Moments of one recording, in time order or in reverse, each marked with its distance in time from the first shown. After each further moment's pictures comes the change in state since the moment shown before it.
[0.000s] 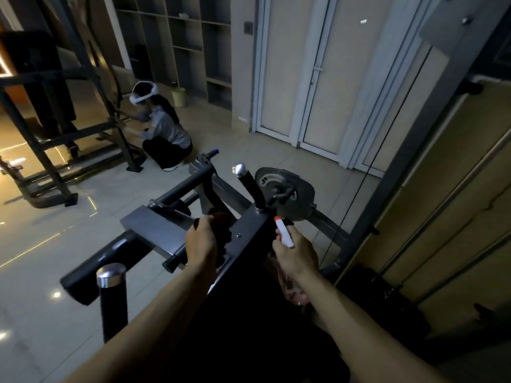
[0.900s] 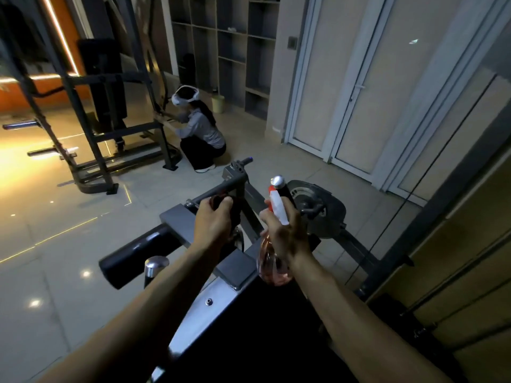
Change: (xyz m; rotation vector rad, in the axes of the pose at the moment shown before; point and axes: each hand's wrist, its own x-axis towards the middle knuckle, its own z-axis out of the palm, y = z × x) left_hand 0.002 0.056 -0.034 0.077 0.018 0.318; right_hand 0.003 -0.116 0.027 0.390 -0.066 -0.319
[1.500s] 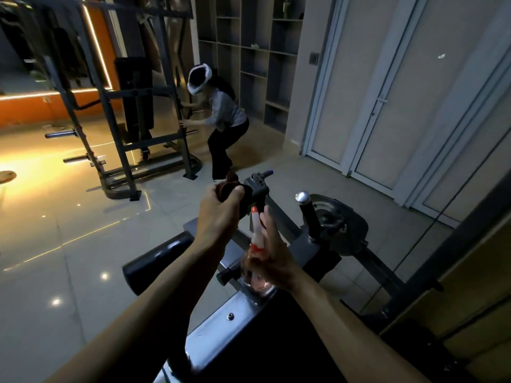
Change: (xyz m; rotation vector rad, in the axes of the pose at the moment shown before) left_hand 0.007 0.044 -0.029 -0.014 0.057 0.186; right_hand 0.006 0.025 0.049 -0.109 -0.439 -0.152
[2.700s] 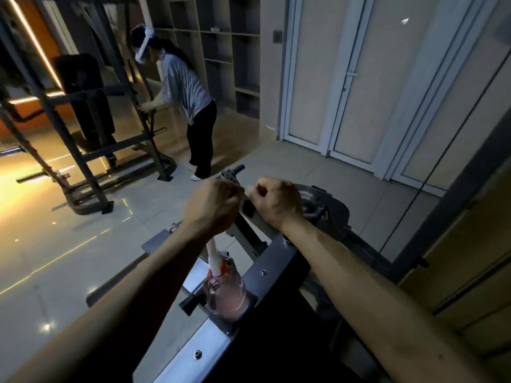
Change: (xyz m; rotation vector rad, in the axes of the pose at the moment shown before) left_hand 0.087 -0.025 0.079 0.735 -0.354 0.385; right_hand 0.117 0.040 -0.111 -0.528 0.607 -0.180
